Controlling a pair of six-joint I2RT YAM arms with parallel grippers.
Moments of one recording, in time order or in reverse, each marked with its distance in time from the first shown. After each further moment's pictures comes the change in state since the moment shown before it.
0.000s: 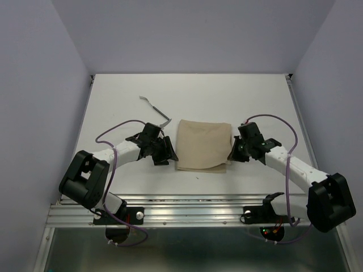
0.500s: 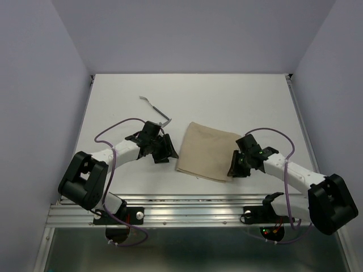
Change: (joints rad) left arm 0.000 -0.011 0.027 -0.011 -0.024 -0.017; right arm 0.047 -0.054 -0.132 -0.069 -0.055 0.046
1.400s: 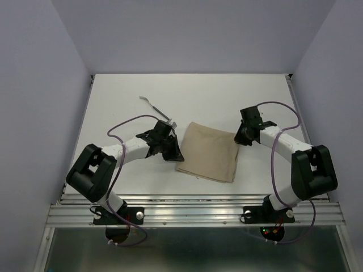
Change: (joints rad) left arm -0.109 0.080 0.093 0.037 0.031 0.029; right arm -0.176 0.276 0.335 0.096 0.229 0.002
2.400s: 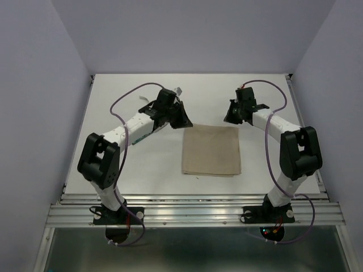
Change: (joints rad) left arm 0.032 0.105 0.367 -0.066 -0.003 0.027; right arm -0.042 0.302 0.320 0.154 -0.170 -0.196
